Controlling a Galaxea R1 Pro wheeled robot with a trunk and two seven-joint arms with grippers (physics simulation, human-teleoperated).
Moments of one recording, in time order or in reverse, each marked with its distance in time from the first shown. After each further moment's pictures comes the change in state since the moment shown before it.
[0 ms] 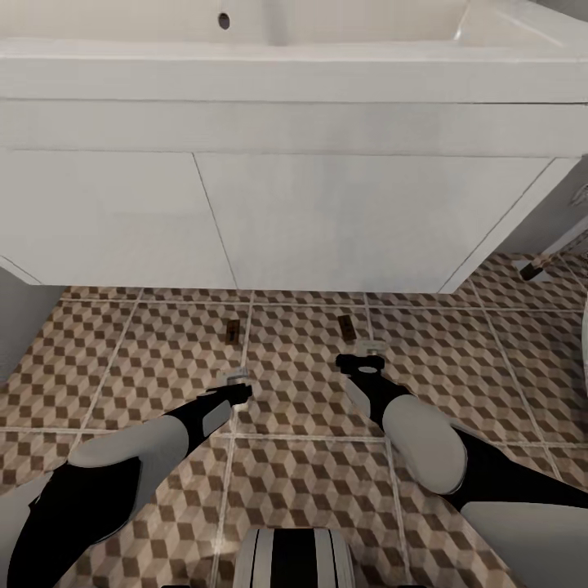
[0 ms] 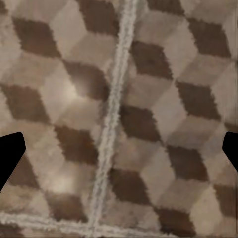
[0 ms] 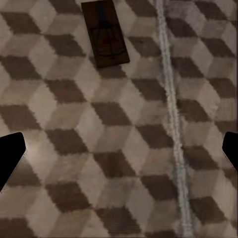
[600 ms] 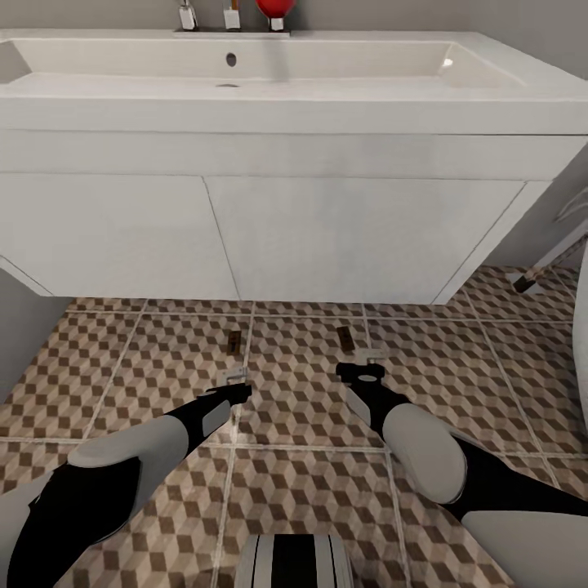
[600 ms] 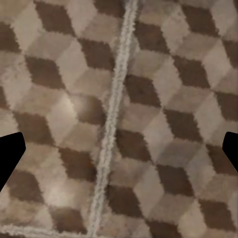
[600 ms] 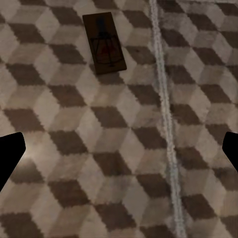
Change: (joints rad) left arm 0.000 0.001 0.001 -0.001 0.001 -0.005 0.001; right arm 0.034 0.000 0.000 0.000 0.008 0.000 0.000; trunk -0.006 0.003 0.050
